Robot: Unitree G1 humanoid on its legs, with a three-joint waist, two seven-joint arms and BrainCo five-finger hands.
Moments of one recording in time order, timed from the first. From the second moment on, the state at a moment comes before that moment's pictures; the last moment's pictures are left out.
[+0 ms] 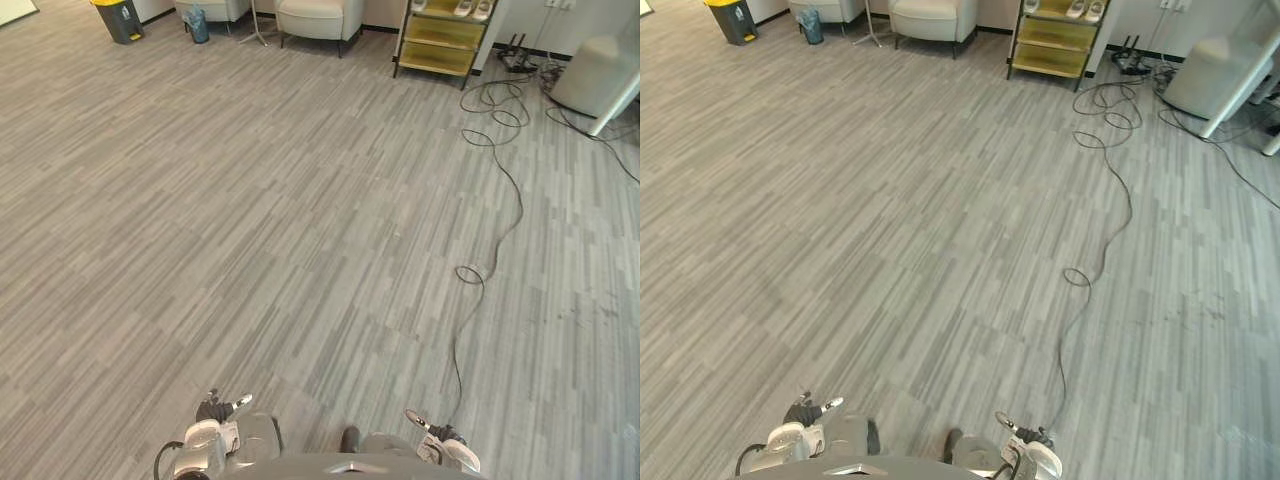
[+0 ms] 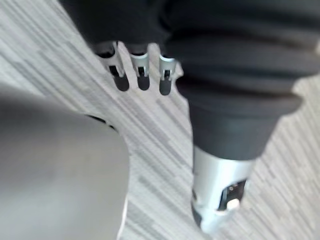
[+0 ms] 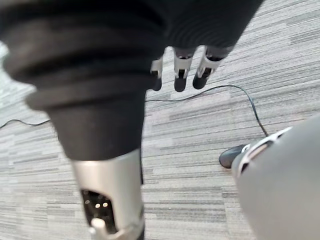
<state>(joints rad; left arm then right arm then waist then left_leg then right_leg) 0.06 -0.04 0.24 0.88 0.00 0.04 0.15 0.05 -0.01 -0.50 0.92 0.13 0.05 -0.19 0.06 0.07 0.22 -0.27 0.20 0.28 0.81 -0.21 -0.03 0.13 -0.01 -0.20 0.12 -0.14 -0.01</state>
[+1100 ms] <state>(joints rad) 0.05 -0.05 0.21 1.02 0.00 0.06 0.16 0.04 -0.03 -0.57 0.92 0.11 0.07 -0.18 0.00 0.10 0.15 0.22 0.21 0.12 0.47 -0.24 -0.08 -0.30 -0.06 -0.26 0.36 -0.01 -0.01</state>
